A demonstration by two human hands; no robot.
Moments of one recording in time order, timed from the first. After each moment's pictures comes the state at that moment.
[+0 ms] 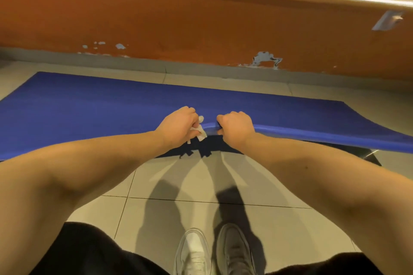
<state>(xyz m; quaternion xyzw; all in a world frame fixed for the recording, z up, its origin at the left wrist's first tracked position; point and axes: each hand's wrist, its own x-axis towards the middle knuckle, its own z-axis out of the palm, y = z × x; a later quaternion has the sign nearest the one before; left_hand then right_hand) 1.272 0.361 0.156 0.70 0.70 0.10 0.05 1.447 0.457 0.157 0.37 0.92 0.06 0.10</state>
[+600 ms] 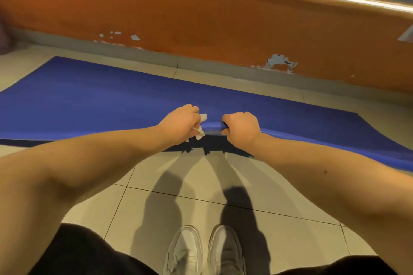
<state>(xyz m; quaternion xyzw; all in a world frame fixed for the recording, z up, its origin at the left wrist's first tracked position) 1.278 0.354 0.165 0.69 0.72 0.03 0.05 1.447 0.466 0.154 0.35 0.93 0.03 0.07</state>
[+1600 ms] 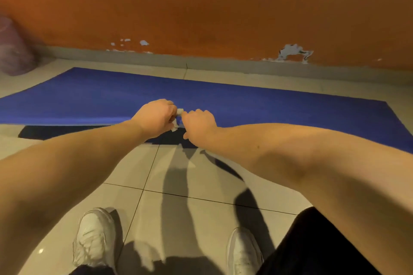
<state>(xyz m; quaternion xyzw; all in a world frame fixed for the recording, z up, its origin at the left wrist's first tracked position) 1.203 0.332 0.168 0.64 0.77 -0.04 0.00 1.332 0.411 0.145 0.29 0.96 -0.02 0.07</state>
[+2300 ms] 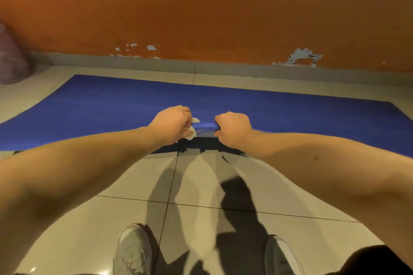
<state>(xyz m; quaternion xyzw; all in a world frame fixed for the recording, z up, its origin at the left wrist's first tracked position) 1.127 0.321 0.163 0.65 0.76 0.01 0.07 1.301 0.428 0.137 0.36 0.93 -0.04 0.05</state>
